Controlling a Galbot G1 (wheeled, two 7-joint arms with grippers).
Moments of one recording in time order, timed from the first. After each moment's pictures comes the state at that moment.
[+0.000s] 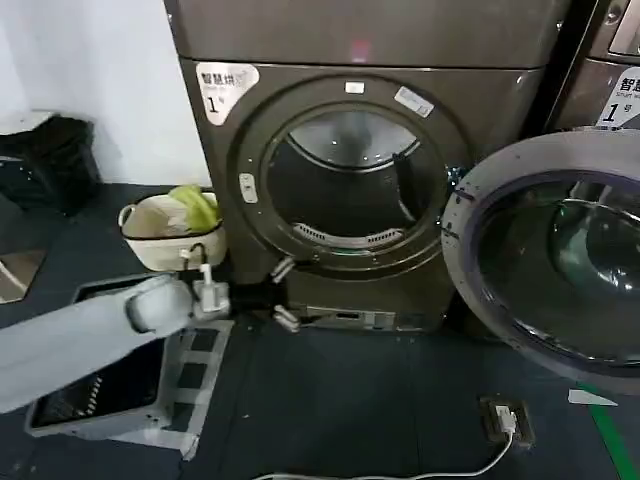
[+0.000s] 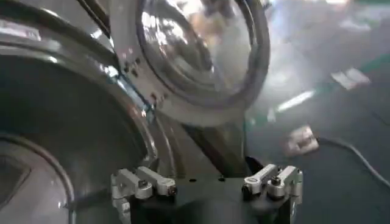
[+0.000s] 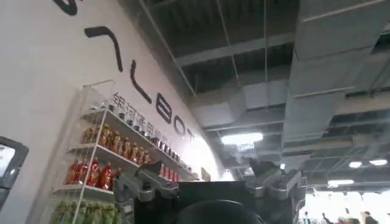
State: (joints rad) left arm -0.05 -0.48 0.96 -1.68 -0.52 -0.36 0.38; right arm -1.37 1.14 2.13 1.91 0.43 -0.11 -0.03
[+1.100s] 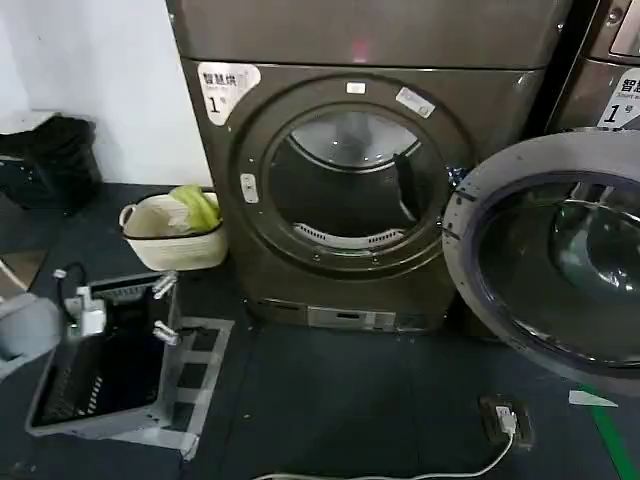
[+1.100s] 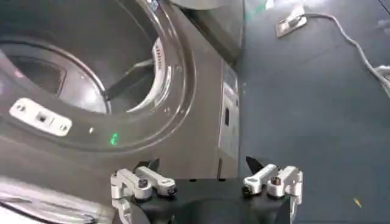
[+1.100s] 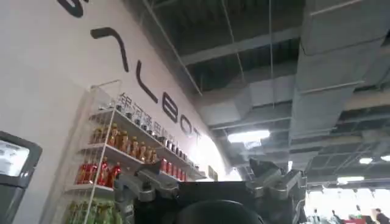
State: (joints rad) left arm 0.49 -0.13 0.39 -1.62 -0.33 -0.41 0.47; right arm -1.35 1.14 2.09 1.90 0.42 -0.11 -0.03
